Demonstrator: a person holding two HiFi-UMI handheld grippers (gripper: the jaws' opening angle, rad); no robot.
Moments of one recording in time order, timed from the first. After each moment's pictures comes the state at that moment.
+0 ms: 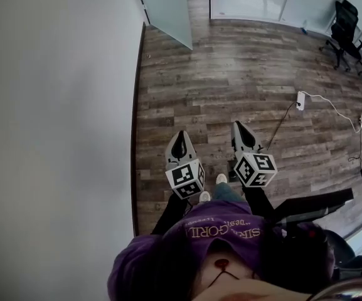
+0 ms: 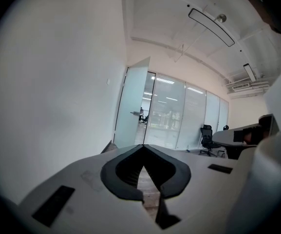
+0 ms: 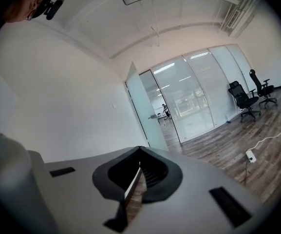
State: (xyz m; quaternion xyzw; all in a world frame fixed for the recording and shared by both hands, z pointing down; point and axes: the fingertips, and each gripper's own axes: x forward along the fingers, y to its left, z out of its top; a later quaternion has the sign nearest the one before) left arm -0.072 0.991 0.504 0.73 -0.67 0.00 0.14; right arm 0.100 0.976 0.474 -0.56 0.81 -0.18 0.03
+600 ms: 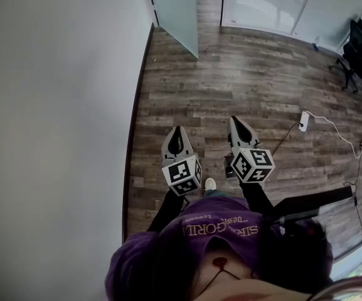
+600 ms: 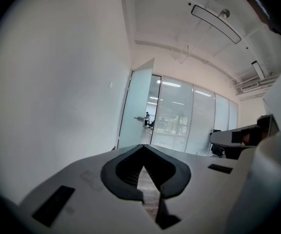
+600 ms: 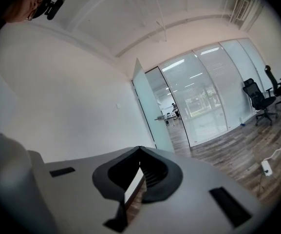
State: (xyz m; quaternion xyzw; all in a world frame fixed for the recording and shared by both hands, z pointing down) left arm -0.062 0.871 0.491 0.70 -0.70 -0.02 0.13; right arm 0.102 0.841 0.459 -0.51 0.84 -0.17 0.02
